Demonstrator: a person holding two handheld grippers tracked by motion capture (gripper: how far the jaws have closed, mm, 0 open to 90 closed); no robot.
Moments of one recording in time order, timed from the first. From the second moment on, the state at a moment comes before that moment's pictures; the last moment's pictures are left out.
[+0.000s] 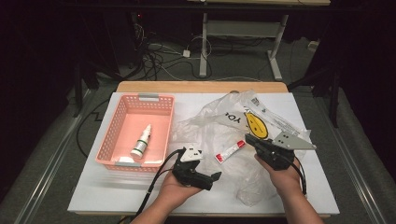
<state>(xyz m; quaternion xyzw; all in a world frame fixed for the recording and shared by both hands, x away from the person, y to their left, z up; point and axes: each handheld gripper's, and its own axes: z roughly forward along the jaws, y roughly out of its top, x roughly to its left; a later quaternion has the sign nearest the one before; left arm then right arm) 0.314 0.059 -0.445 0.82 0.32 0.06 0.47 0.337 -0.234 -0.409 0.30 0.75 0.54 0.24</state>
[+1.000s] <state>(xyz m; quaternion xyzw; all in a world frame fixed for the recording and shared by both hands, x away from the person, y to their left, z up) 0.317 0.127 -0.411 0.80 0.36 0.12 0.46 0.336 -0.236 -0.408 0.30 0.74 0.55 0.24</state>
